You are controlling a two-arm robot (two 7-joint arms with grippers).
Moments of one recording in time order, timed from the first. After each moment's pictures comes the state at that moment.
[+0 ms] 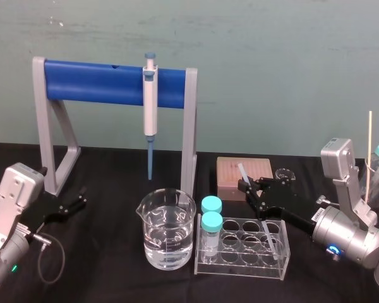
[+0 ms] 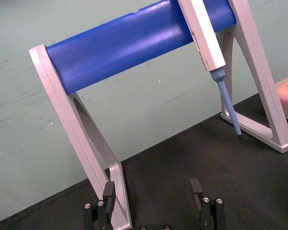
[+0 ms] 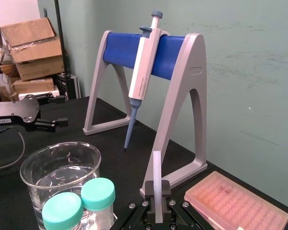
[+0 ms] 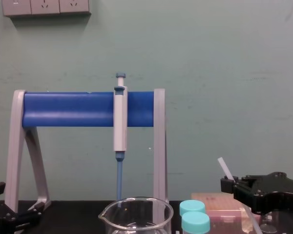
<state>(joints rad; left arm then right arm) -0.20 0.60 0.45 -1.41 -0.25 -0.12 0.03 0.34 0.48 -0.44 -1.32 0.46 -0.08 0.55</state>
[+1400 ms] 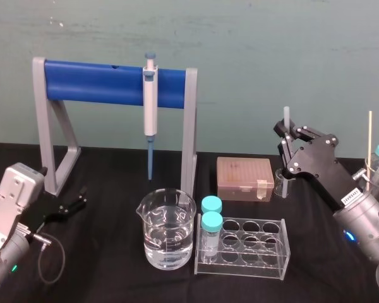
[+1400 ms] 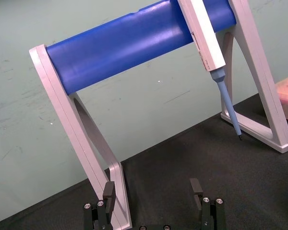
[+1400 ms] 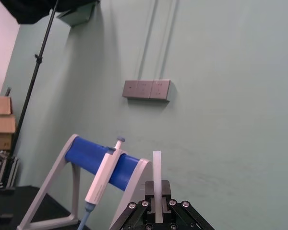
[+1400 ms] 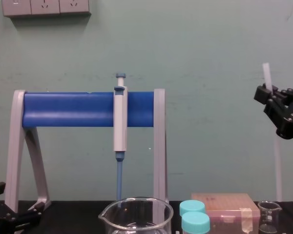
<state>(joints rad) -0.20 0.60 0.45 -1.41 -0.25 -0.12 0.03 0.21 0.36 -0.23 -1.42 0.31 -0.54 0.44</state>
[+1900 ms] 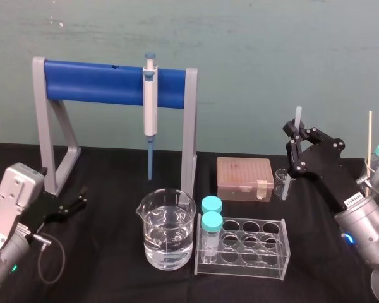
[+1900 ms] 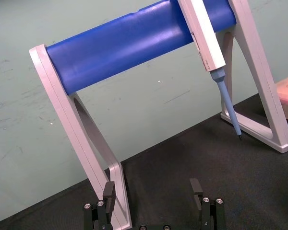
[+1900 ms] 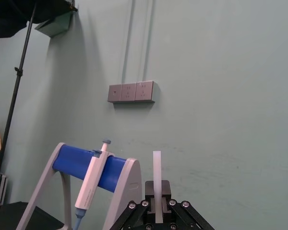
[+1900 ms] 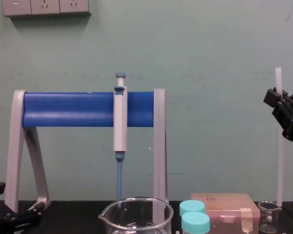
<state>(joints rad) -0.20 0.60 0.45 -1.41 -0.25 -0.12 0.03 0.20 0.30 -0.18 -1.37 0.37 -0.56 0.46</state>
